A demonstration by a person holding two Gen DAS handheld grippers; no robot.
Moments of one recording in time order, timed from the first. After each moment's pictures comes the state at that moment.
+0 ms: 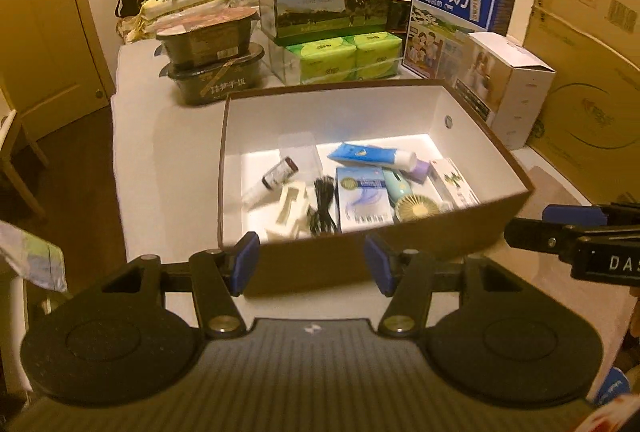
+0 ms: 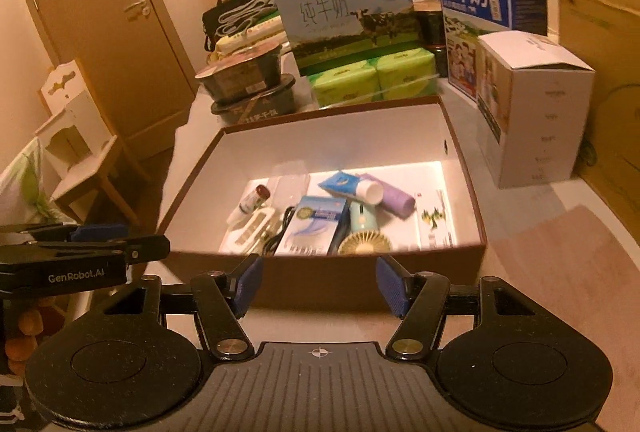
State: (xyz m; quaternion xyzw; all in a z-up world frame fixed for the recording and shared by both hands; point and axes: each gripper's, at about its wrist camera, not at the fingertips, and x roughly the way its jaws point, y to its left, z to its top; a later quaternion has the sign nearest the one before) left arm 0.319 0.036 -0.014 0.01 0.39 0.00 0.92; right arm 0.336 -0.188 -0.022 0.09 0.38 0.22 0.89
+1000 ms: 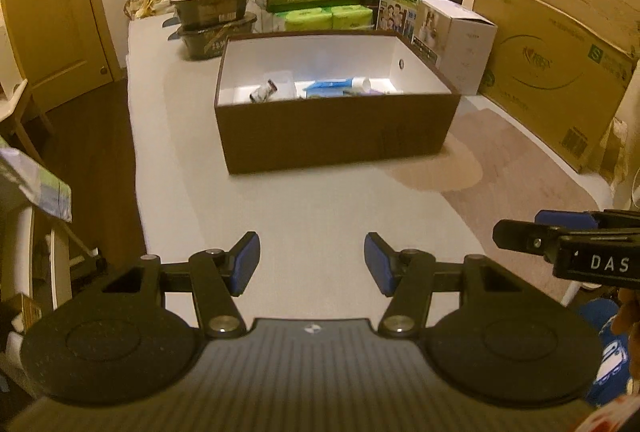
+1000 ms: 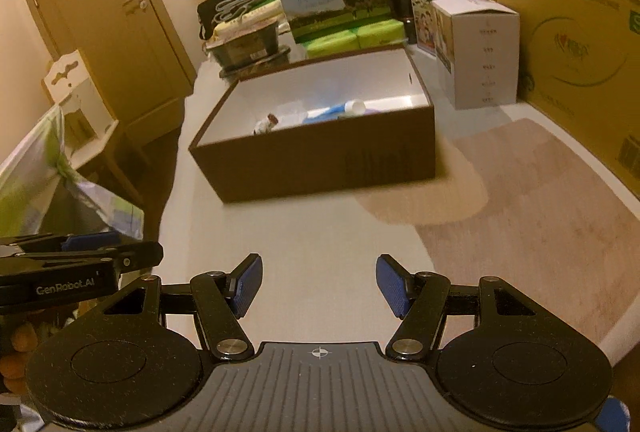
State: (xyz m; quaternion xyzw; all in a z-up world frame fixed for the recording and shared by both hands) left arm 0.150 0.000 -0.027 0.00 0.40 0.00 0.92; right arm 0.168 -0.212 -0.029 0.10 0.40 0.19 0.89
